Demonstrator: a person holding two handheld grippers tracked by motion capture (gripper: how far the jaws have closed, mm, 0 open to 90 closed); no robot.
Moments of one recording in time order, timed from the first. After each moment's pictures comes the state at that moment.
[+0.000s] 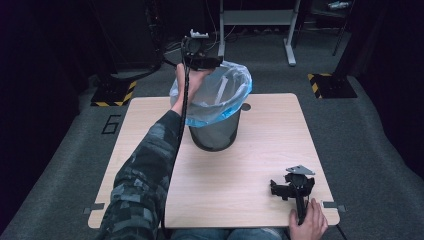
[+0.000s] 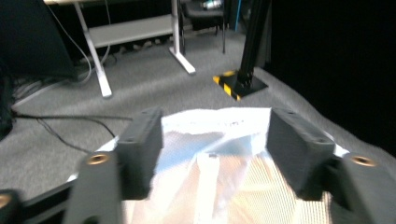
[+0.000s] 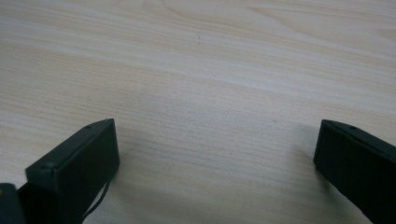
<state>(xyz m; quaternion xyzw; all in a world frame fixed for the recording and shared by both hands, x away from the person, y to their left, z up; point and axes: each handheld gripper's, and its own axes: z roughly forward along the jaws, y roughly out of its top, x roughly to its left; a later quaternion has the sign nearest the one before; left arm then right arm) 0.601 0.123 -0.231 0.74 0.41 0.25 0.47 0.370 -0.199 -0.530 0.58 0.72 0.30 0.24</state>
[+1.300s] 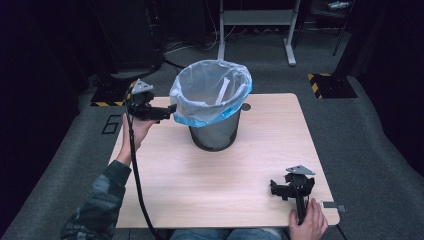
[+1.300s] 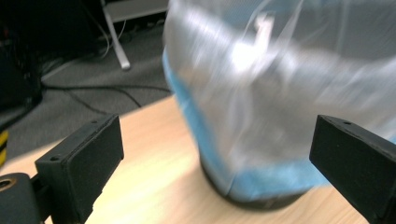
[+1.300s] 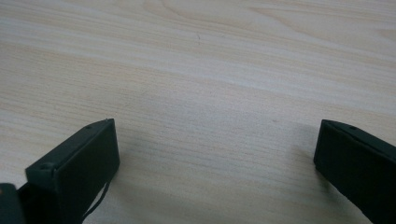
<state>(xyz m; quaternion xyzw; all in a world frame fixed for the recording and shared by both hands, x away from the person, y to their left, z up) 0.498 0.276 -0.322 0.75 0.42 0.26 0.45 0.370 -0.199 -0.530 0.57 0.72 0.30 0.24</state>
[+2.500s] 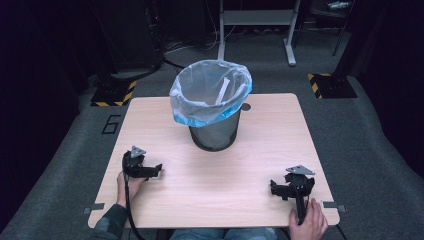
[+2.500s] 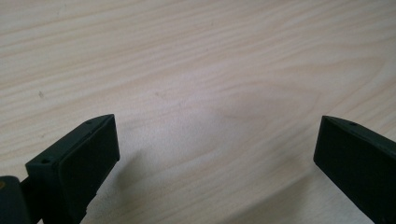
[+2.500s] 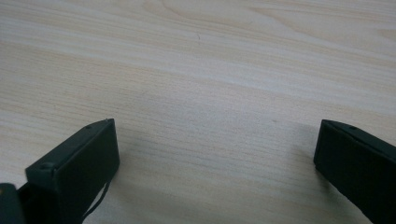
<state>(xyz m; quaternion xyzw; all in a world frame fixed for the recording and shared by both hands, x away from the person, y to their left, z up) 0.446 0.341 -0.530 0.77 0.50 0.22 0.33 0.370 -0.199 -0.530 0.57 0.72 0.30 0.24</state>
